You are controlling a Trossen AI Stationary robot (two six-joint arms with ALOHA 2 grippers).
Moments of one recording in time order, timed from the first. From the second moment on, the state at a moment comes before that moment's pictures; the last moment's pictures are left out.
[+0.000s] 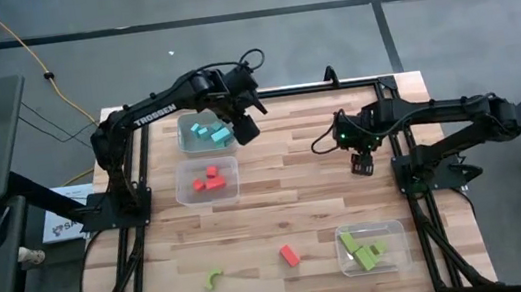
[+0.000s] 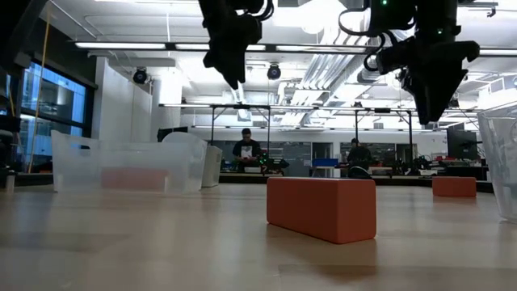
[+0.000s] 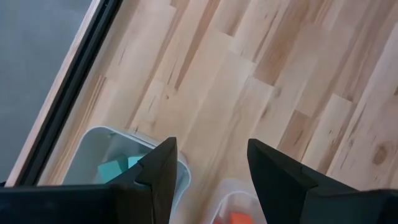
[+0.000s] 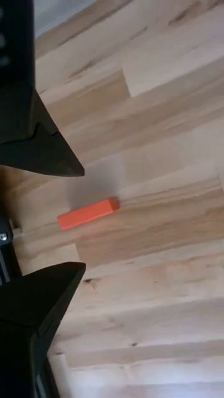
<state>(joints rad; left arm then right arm) 0.49 1.86 1.90 -1.22 -0.04 -0.05 -0.21 1.22 0.97 -1.21 0.06 0.07</state>
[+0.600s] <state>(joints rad) 0.49 1.86 1.90 -1.22 -0.04 -0.05 -0.24 1.22 0.83 -1.17 0.01 0.04</state>
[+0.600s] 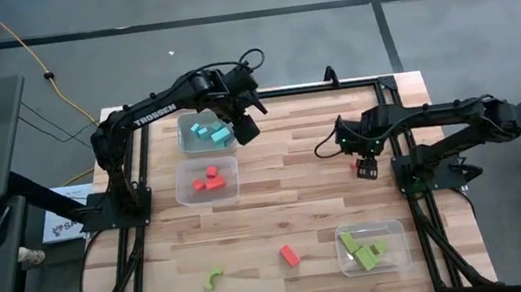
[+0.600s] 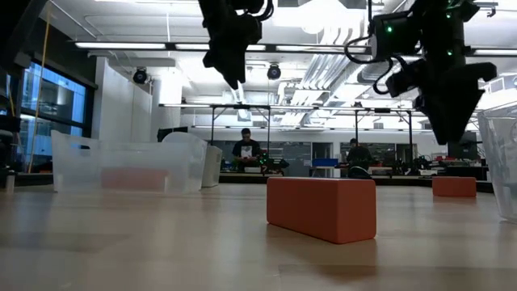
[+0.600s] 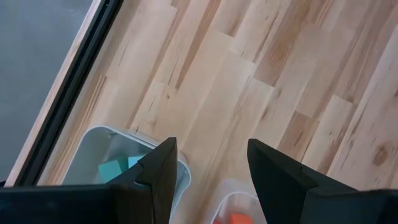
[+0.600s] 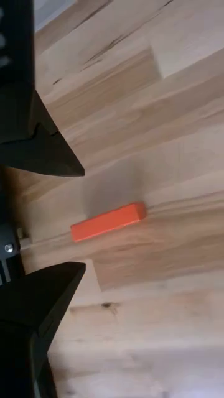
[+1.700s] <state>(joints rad) 0.49 1.86 1.90 -1.21 -0.04 -0.05 -0.26 1.57 0.84 -1.09 0.02 0.02</state>
